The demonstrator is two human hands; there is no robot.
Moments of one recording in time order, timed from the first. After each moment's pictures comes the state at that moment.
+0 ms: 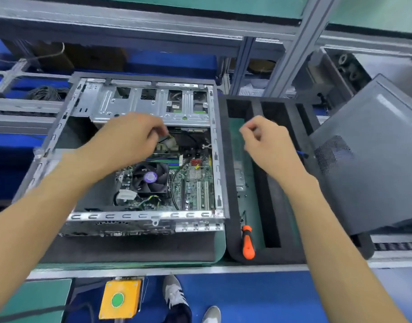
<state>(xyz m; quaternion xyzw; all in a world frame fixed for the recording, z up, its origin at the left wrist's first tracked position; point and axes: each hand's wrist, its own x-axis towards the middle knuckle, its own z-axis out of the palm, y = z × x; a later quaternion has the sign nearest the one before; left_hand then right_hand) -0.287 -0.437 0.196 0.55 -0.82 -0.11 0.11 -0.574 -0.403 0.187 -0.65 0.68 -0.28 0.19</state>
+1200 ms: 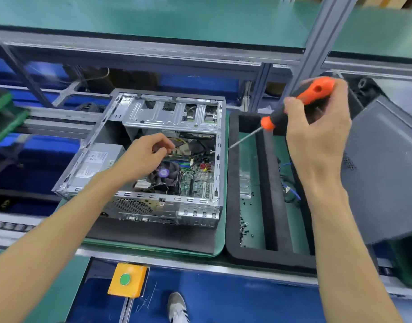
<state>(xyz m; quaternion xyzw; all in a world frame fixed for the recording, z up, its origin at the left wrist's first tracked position) -0.289 -0.383 0.177 0.62 -0.69 -0.28 0.26 -0.584 -0.333 0.279 -0.56 0.47 -0.66 0.20</state>
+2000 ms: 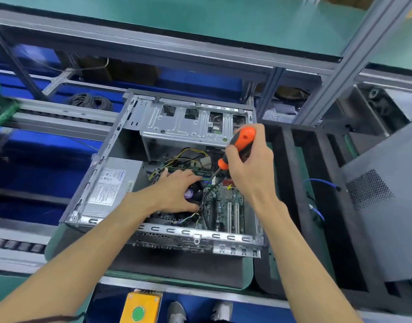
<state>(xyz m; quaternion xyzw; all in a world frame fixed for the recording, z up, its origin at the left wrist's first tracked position) -0.268 -0.424 0.103 0.54 -0.82 -0.20 -0.07 -0.458 -0.411 0.178 -0.65 0.52 -0.49 0.25</state>
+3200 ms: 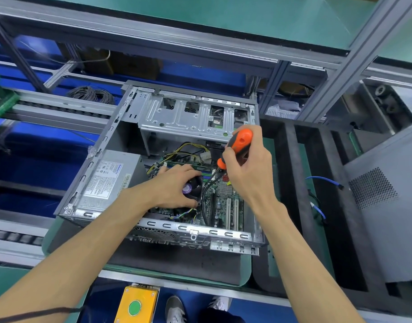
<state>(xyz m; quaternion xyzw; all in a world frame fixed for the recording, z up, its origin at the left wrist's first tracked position) -0.269 -0.420 0.107 0.54 -0.81 -0.22 -0.03 -0.463 -0.407 0.165 -0.68 0.51 -0.47 0.23</state>
